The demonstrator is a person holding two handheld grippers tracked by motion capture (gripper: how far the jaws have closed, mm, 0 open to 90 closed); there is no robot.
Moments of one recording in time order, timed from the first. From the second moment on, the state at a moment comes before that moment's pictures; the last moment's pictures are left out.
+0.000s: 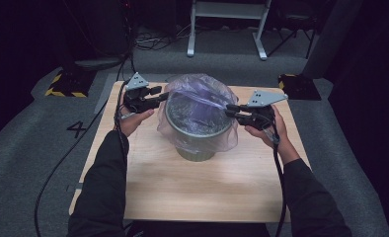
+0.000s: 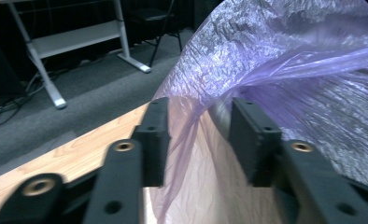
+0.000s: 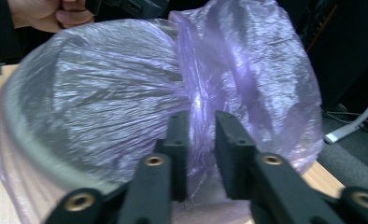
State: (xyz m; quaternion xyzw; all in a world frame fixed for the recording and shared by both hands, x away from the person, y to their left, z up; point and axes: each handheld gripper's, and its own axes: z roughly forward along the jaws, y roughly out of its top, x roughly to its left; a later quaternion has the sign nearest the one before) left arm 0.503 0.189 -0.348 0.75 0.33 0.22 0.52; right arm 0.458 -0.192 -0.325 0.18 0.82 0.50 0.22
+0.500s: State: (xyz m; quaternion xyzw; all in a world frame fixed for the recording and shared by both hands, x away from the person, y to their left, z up) left arm 0.522 0.169 -0.355 0.76 0.34 0.22 0.51; right arm 0.505 -0.216 -0.339 0.31 0.76 0.51 0.27
